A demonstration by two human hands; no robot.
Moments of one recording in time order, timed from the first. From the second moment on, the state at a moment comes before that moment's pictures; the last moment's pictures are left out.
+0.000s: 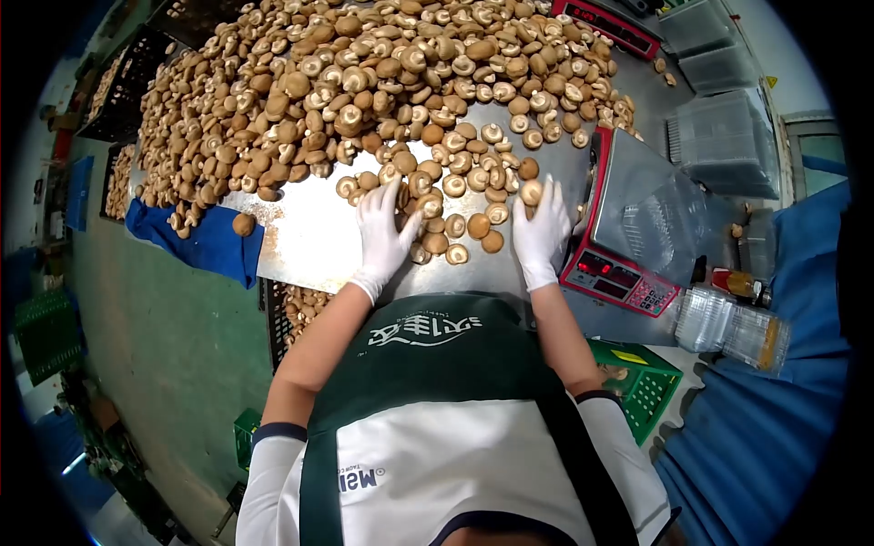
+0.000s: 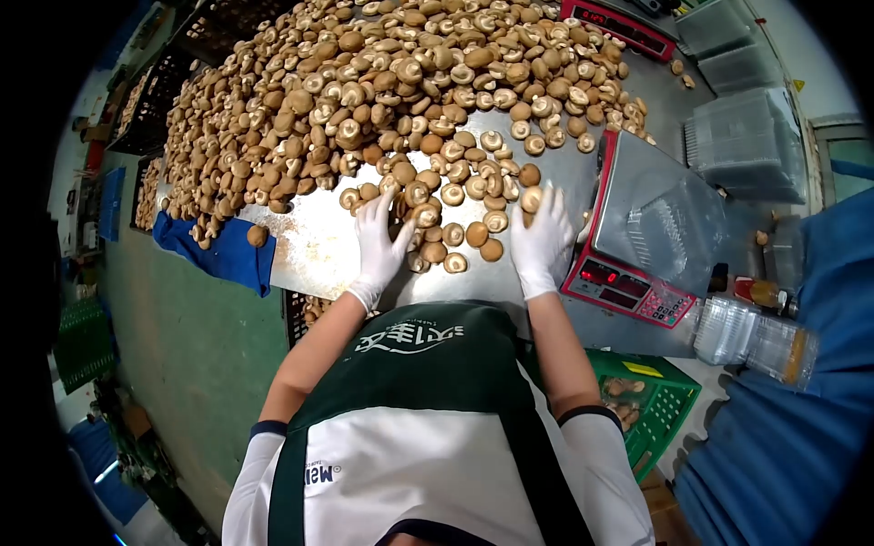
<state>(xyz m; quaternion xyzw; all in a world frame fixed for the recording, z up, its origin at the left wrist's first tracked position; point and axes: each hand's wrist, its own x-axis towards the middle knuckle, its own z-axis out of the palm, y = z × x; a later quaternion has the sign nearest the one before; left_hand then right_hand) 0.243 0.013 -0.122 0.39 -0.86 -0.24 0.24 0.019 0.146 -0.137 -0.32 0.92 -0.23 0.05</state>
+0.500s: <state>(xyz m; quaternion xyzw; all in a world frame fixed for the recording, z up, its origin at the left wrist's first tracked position) 0.256 -0.026 -0.121 0.41 -0.45 -0.74 0.29 0.070 0.095 -0.136 -0.44 0.76 -0.43 0.21</state>
